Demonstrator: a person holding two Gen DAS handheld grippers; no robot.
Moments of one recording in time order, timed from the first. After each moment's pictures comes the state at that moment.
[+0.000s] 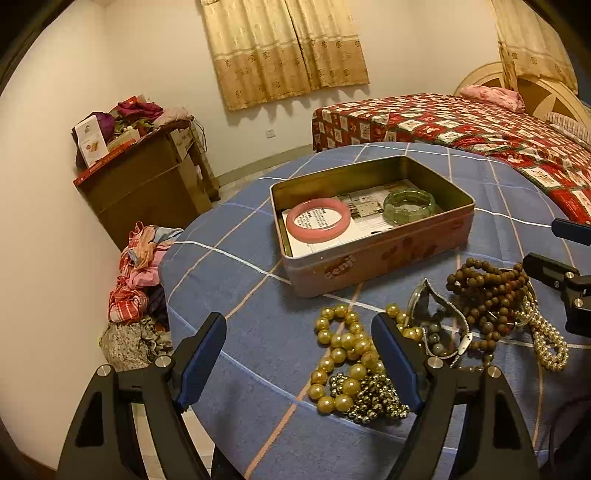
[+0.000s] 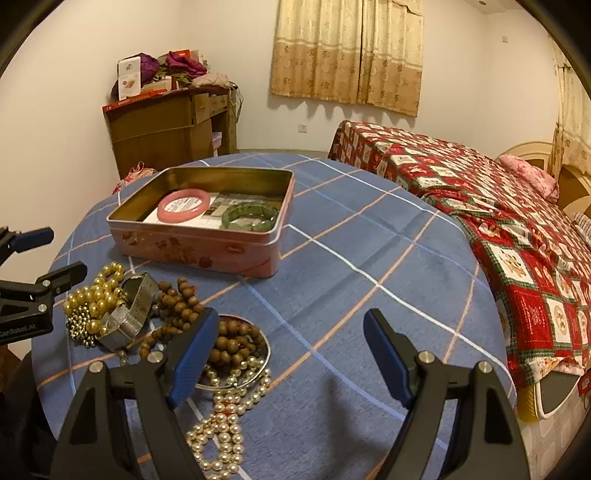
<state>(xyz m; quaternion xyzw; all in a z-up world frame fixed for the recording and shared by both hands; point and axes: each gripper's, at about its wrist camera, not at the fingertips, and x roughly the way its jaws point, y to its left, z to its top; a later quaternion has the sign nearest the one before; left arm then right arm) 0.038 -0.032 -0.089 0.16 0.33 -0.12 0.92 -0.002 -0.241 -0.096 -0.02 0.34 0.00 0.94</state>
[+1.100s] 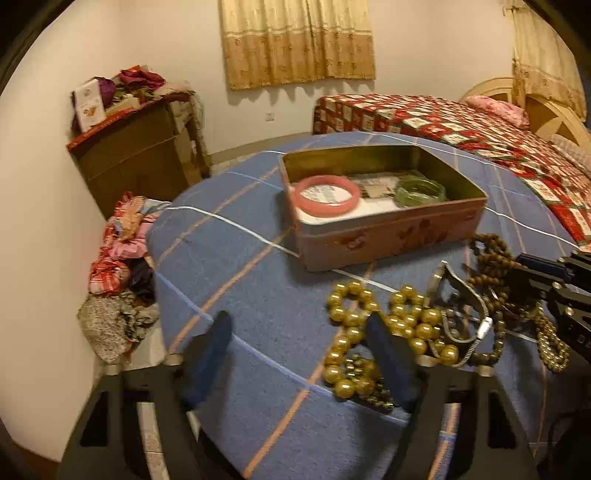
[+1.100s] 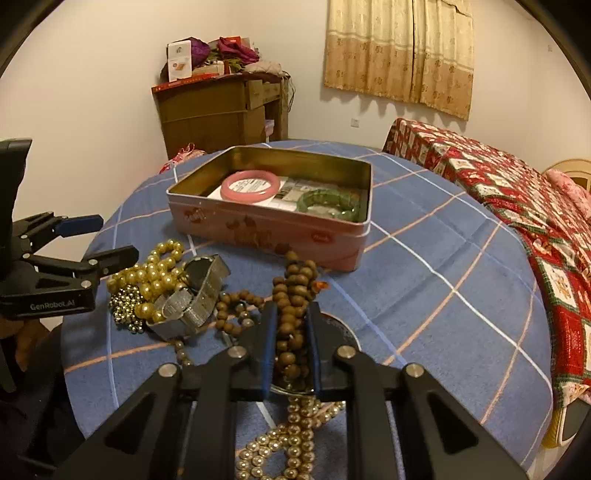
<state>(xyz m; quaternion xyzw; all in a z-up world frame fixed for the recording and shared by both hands) 0.047 -0.006 -0.106 0.11 0.37 -0.14 0.91 0.001 -0.204 -0.108 -0.03 0.35 0.10 0.93</state>
